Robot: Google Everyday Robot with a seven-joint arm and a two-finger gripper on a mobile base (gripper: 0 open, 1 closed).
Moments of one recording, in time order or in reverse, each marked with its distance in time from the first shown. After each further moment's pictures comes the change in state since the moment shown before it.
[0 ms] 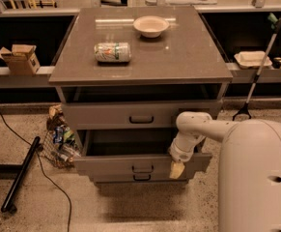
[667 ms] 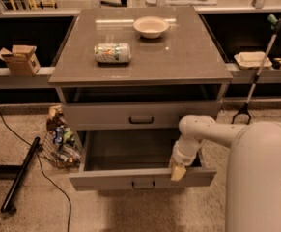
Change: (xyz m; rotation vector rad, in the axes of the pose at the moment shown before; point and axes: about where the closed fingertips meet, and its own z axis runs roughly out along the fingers) arm -0.001 0.011 -0.006 0.028 -0.001 0.013
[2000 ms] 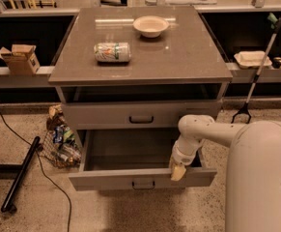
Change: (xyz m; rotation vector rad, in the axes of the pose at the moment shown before) arm 0.000 0.000 0.001 0.000 0.000 0.000
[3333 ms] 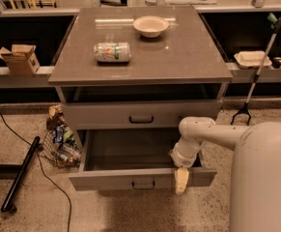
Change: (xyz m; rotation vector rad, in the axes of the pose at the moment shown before) arm -0.001 0.013 0.001 -0.015 -0.011 -0.021
